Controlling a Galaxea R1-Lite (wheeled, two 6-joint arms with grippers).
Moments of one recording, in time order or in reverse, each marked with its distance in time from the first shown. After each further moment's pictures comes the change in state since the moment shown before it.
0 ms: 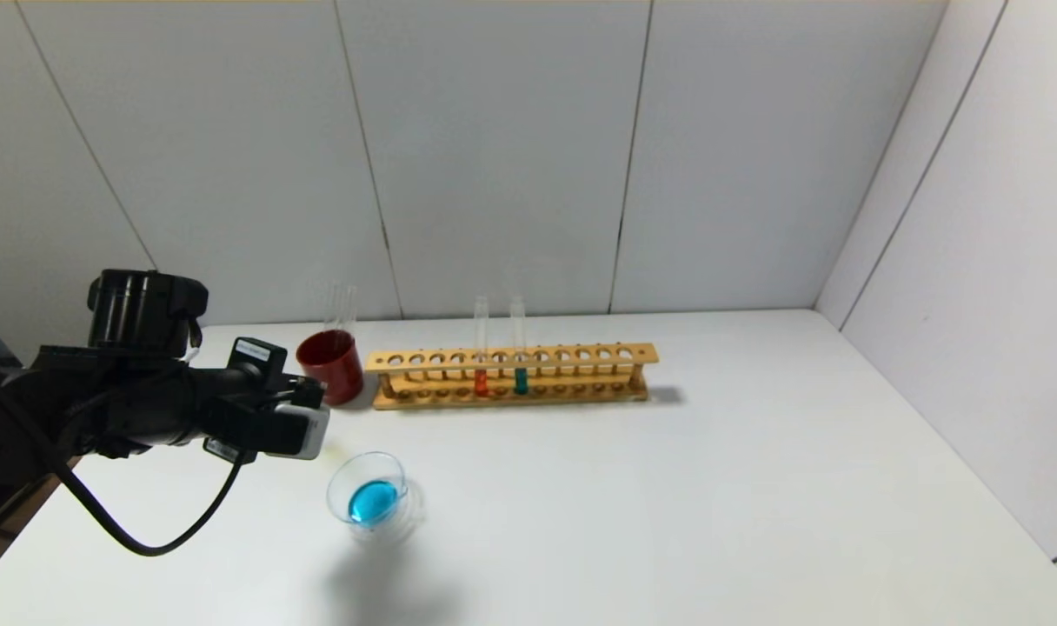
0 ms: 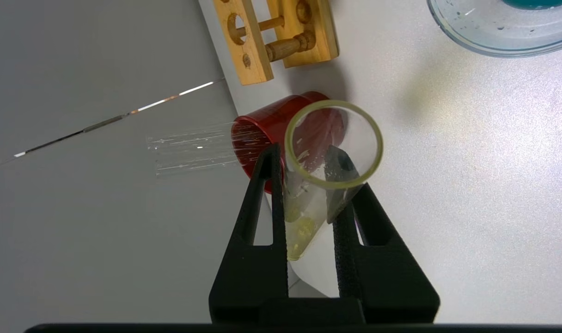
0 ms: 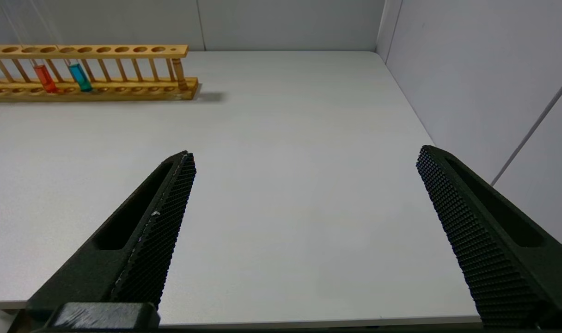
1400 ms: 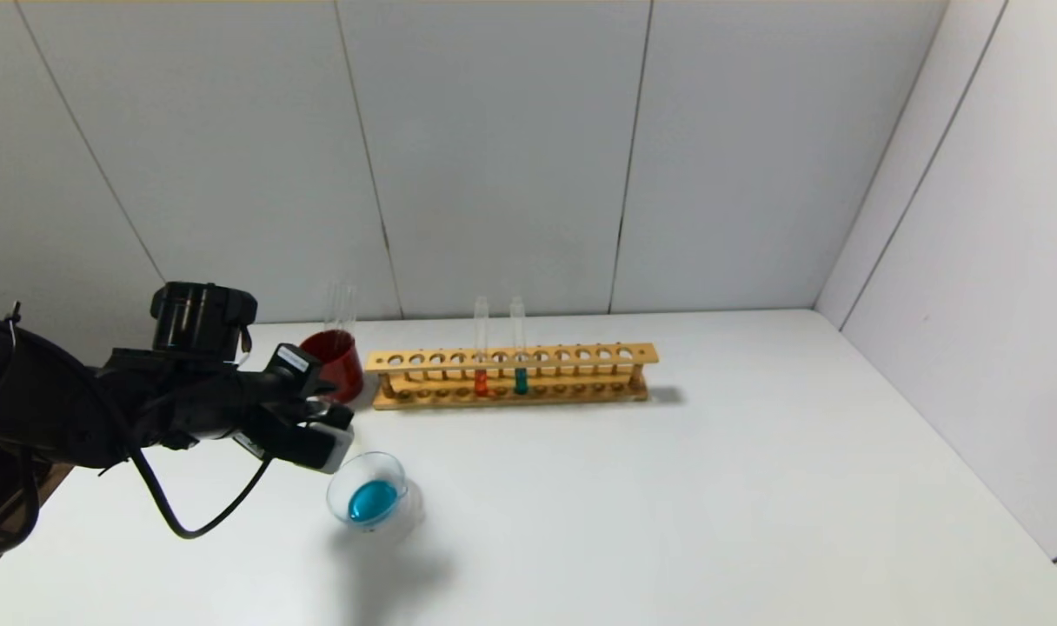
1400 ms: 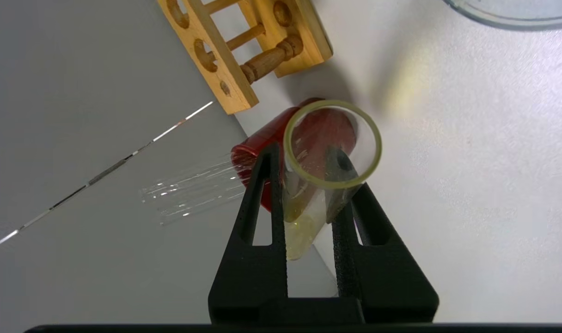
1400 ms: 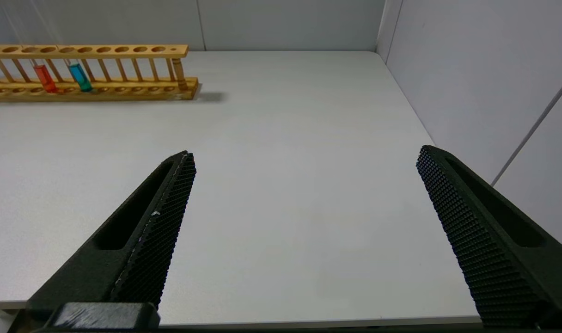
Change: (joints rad) left arm -0.031 0.138 -0.045 -0.069 0.061 0.200; right arm 0.000 0.000 0.000 0.000 0.000 0.000
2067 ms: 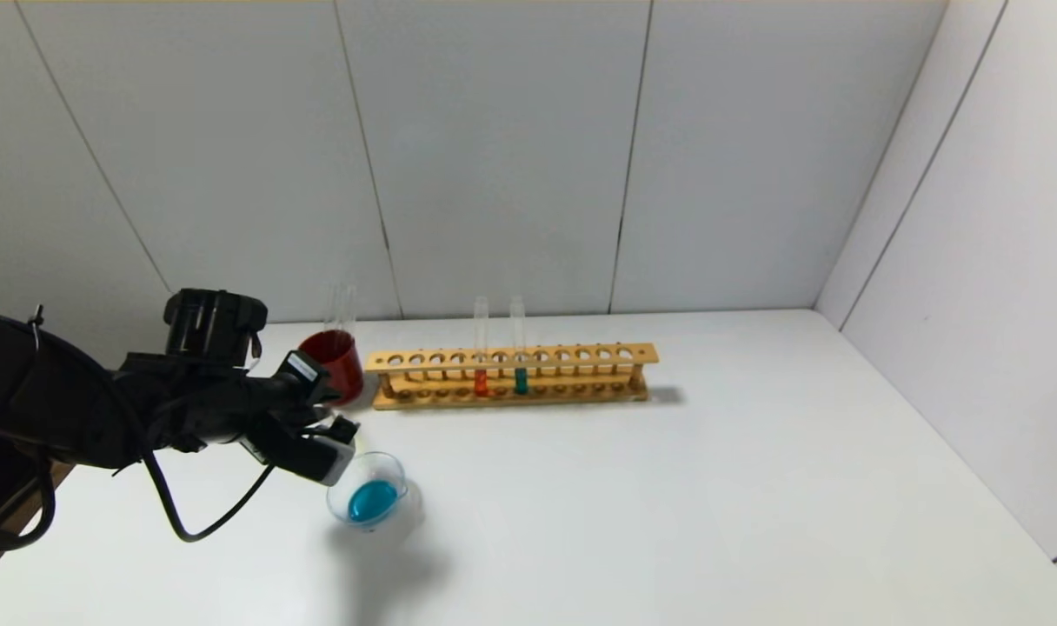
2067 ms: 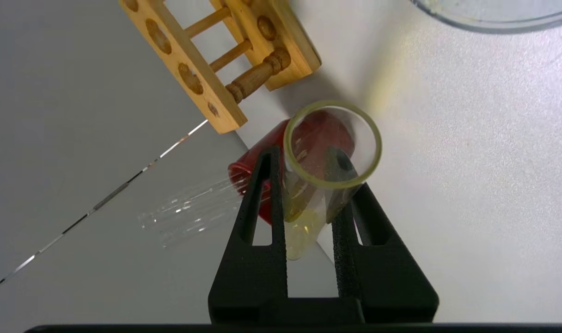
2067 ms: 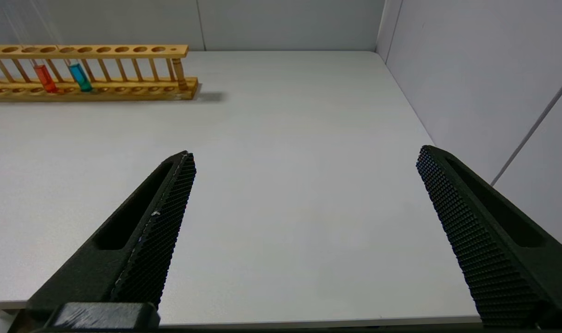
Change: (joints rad) left arm -0.009 0.032 -0.001 0.000 0.000 0.069; right arm 0.000 0.000 0.000 0.000 0.000 0.000
